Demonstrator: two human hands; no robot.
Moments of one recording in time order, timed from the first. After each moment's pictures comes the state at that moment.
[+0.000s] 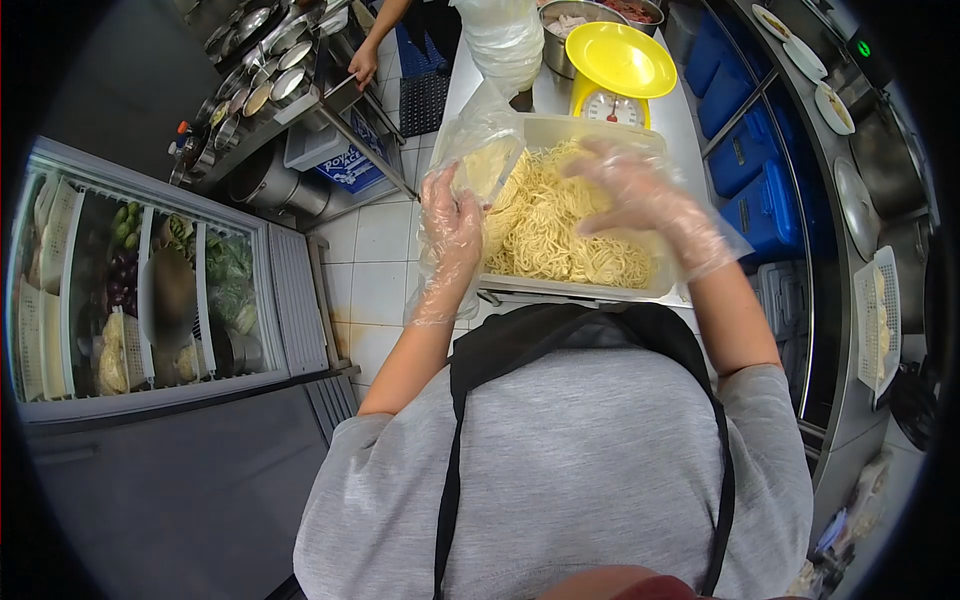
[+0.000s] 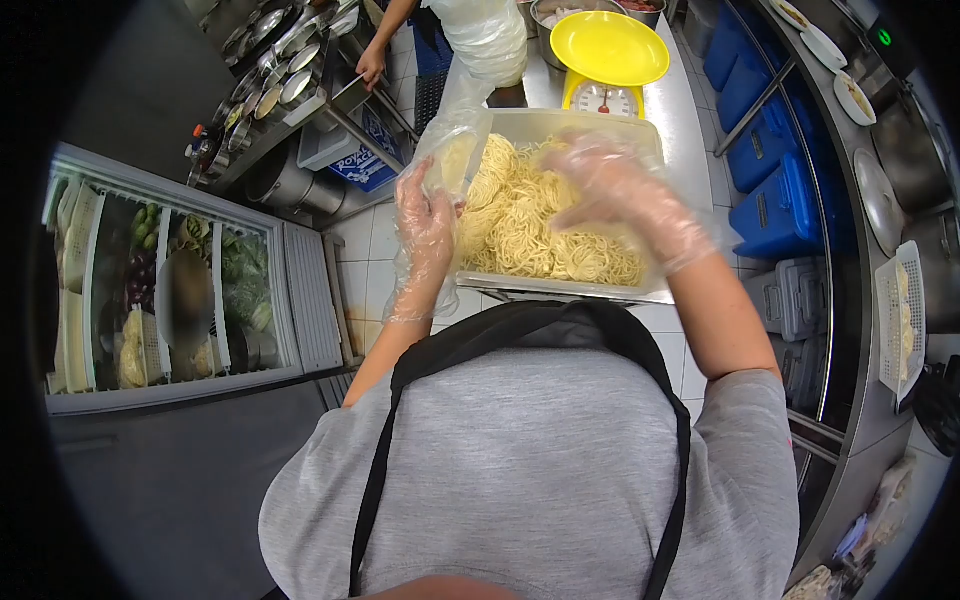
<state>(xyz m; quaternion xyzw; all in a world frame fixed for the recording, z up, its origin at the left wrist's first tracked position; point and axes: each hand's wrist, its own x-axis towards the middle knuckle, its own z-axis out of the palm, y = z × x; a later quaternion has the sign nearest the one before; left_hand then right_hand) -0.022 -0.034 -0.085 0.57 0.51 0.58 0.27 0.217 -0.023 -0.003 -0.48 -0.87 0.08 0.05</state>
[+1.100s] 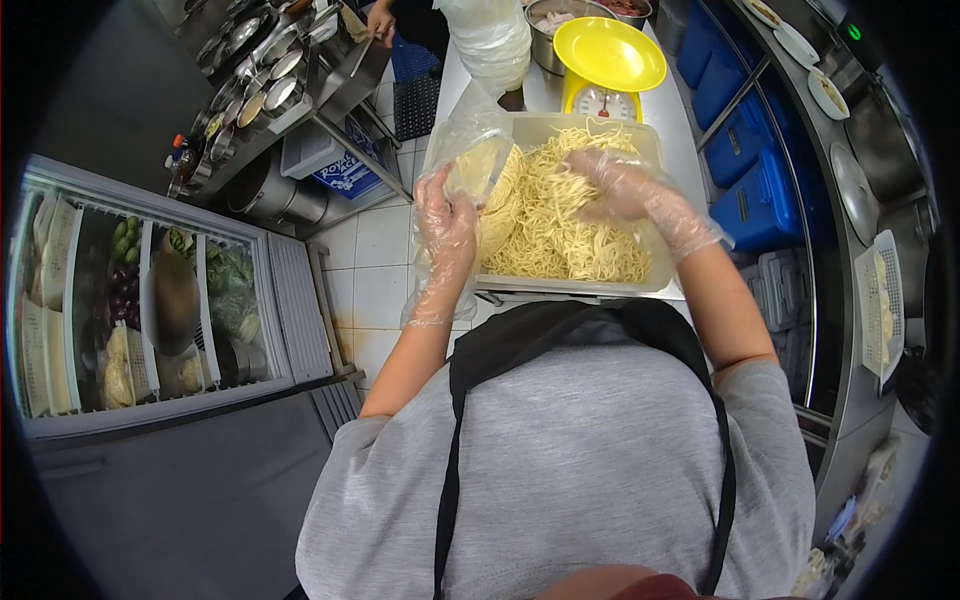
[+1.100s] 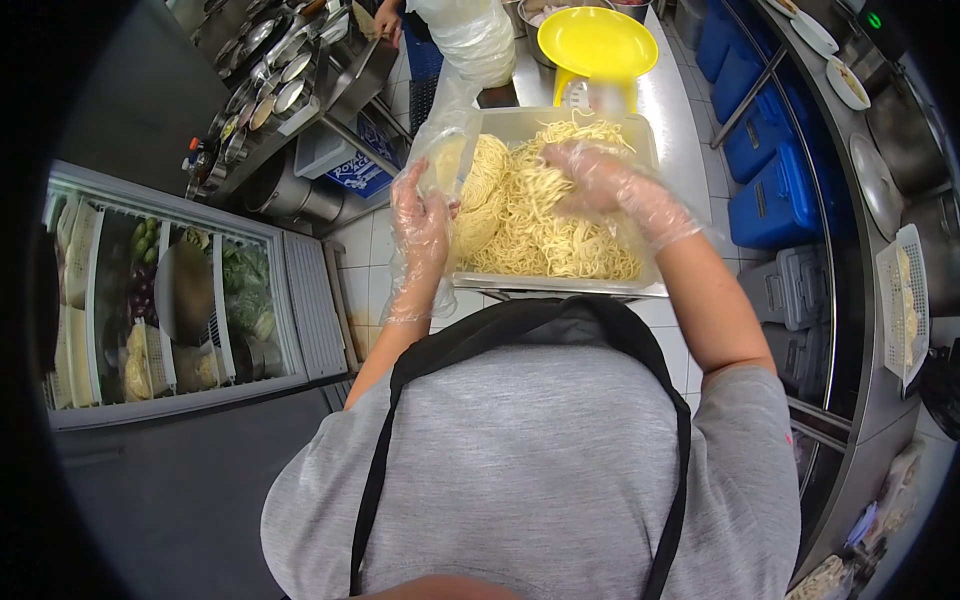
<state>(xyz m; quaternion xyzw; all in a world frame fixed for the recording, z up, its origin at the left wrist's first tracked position) -0.023 -0.030 -0.086 0.58 0.50 0.58 0.28 0.229 0.004 -0.041 -0.47 -0.85 0.23 0.09</state>
